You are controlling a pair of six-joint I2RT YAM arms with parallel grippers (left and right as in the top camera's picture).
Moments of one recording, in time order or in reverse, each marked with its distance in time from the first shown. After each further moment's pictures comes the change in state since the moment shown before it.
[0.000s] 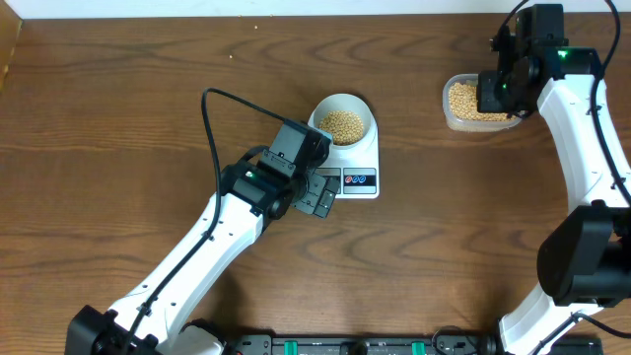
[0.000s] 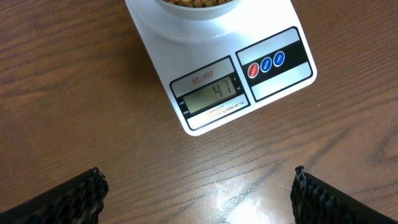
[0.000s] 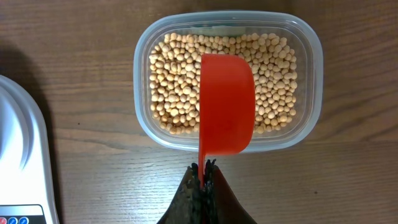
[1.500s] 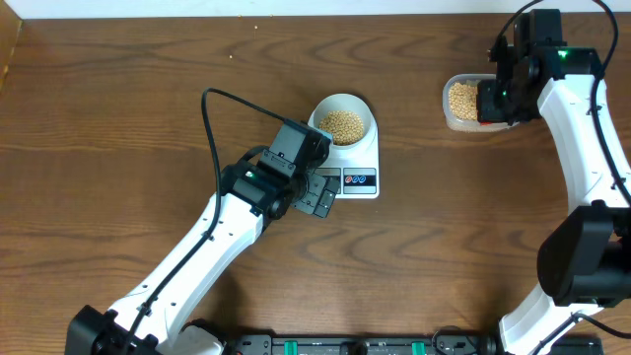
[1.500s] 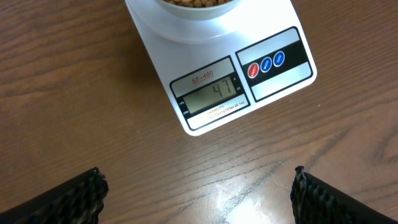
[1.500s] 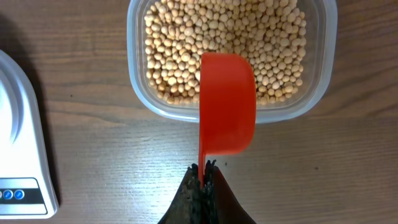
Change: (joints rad) left arm 0.000 0.000 0.000 0.000 0.000 0.000; right arm 0.000 0.000 0.000 -0.095 -0.002 -0.018
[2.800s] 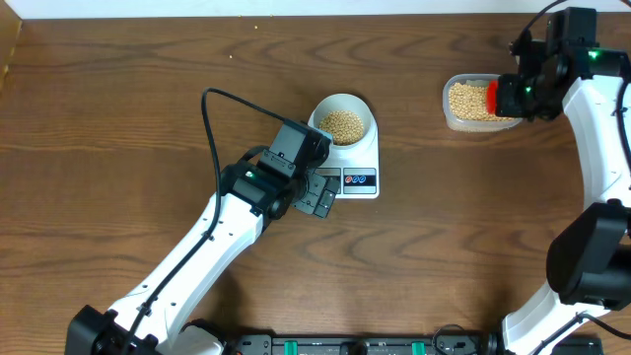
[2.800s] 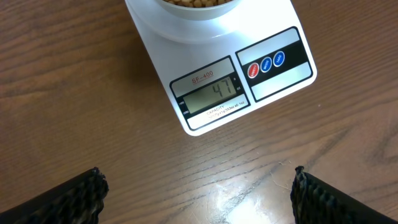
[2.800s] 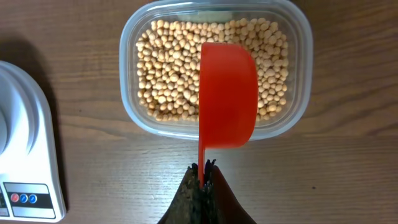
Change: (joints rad) left arm 0.000 0.000 0.000 0.000 0.000 0.000; right arm -0.104 0.000 0.001 0.056 -0.130 -0.058
